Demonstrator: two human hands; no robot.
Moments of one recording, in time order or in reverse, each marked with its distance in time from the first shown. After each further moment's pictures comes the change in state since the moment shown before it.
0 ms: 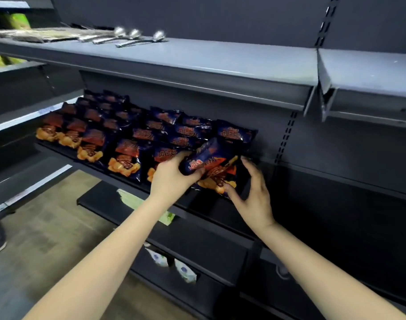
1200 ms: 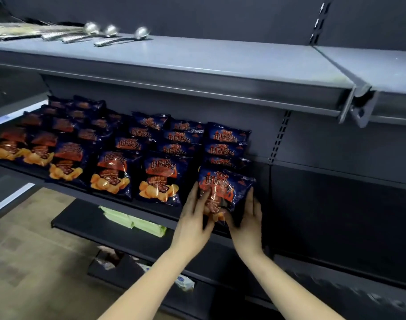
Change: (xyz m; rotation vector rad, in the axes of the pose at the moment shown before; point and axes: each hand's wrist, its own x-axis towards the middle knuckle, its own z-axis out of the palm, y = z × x) left_hand -0.045 -0.074 0.072 0.003 -0.264 0.291; right_hand -0.043 0.000 0.055 -0.193 -0.033 0.665
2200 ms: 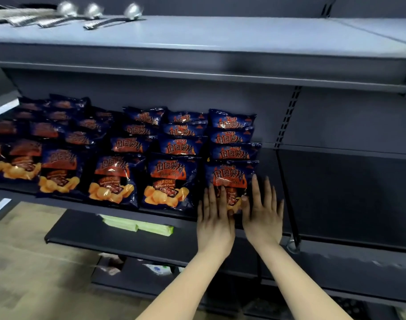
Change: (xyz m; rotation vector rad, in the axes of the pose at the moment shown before) left_hand -0.005 -0.023 0.029 0.360 -0.030 -0.030; right_hand 0.002 0.003 0.034 -0.534 0.135 0.016
